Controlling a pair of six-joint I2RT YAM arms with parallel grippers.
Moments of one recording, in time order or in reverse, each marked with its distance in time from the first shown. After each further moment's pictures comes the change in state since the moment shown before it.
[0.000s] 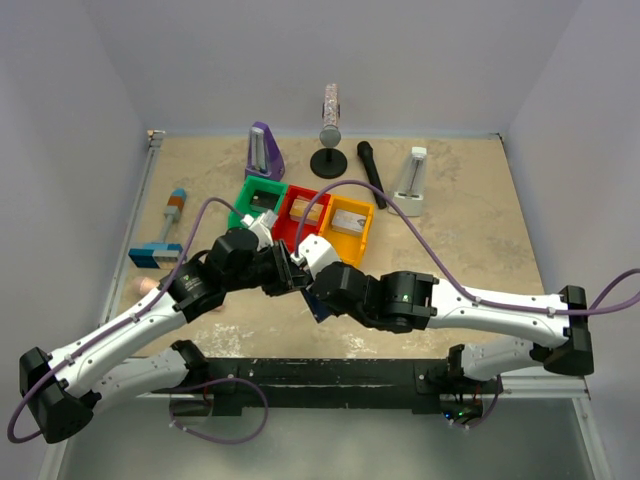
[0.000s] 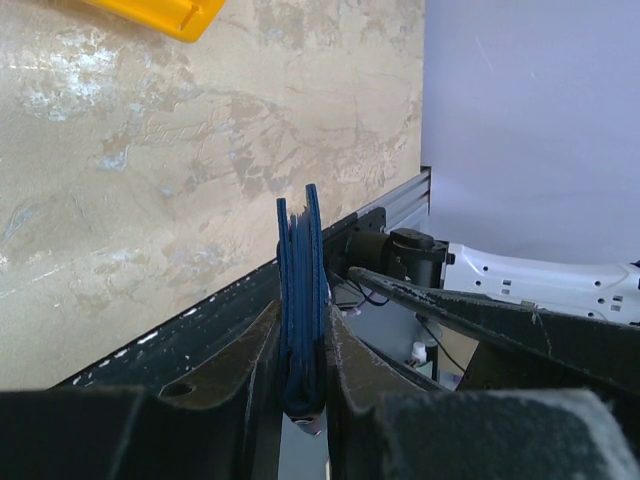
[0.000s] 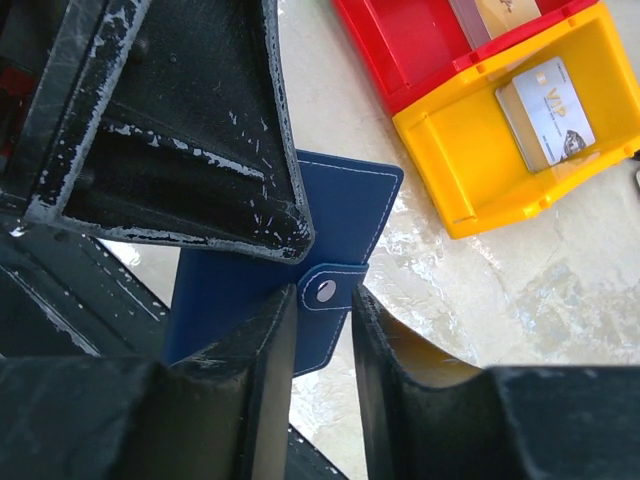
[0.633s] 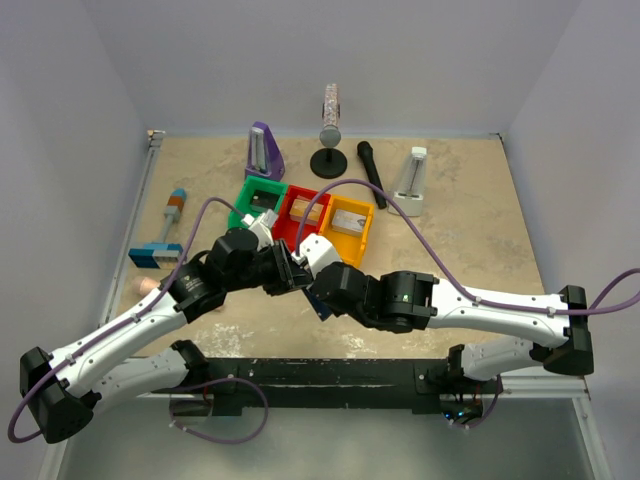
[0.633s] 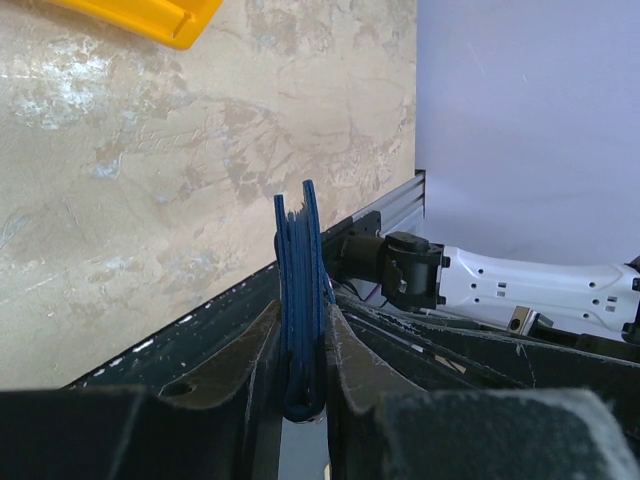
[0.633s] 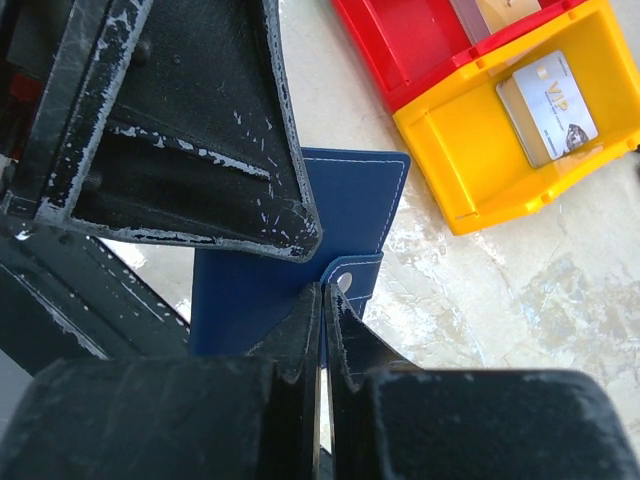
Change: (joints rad) left arm 0.001 0.000 -0.011 0.033 -0.002 -0.002; right arm 0.003 0.005 0.009 -0.012 0.011 0.029
